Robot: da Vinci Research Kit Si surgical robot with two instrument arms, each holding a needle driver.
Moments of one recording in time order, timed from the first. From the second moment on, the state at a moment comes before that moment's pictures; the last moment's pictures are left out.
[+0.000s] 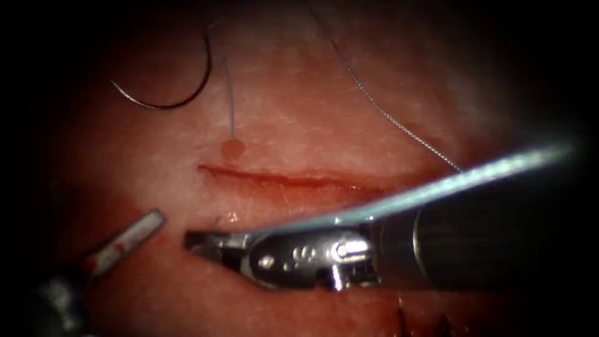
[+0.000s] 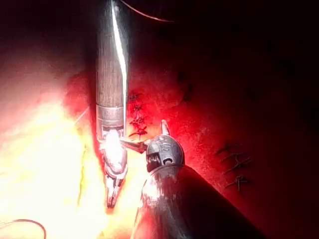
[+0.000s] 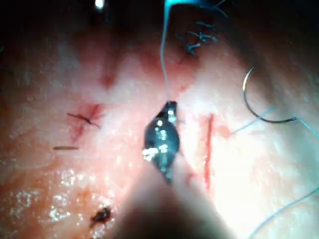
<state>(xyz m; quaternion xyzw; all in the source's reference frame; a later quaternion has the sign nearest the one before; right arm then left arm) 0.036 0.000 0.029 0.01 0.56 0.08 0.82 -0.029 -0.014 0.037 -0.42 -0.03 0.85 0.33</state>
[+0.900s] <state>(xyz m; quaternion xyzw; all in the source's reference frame) 0.034 0.000 0.029 0.02 0.56 0.07 0.82 -0.022 -0.009 0.041 -0.53 0.00 0.79 0.30</state>
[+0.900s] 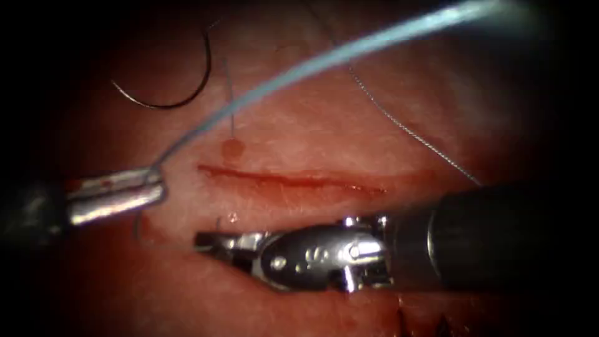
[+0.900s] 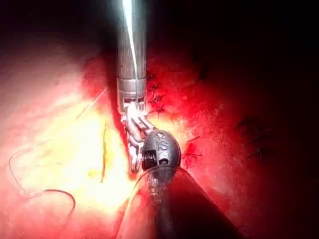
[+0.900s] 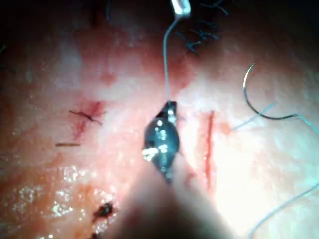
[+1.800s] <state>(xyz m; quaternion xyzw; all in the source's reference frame) 0.031 0.001 0.020 0.18 0.52 0.23 0.81 -0.024 -0.011 0.048 -0.66 -0.04 0.68 0.32</state>
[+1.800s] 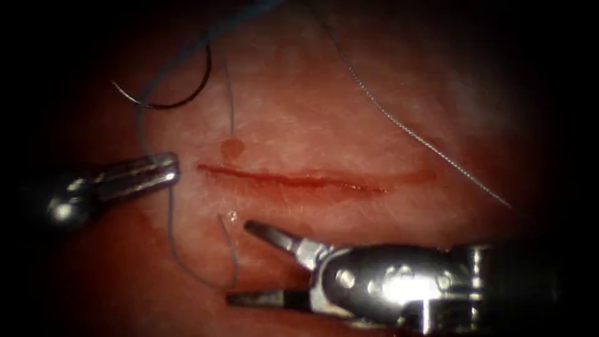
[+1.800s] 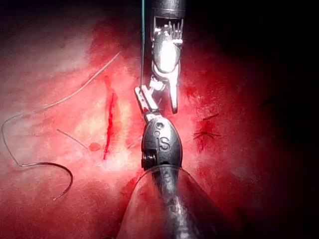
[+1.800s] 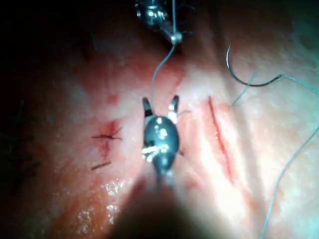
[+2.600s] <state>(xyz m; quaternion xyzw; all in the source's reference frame) 0.034 0.003 0.018 0.25 0.56 0.27 0.74 -0.025 -0.012 0.049 -0.67 -0.06 0.67 0.30</state>
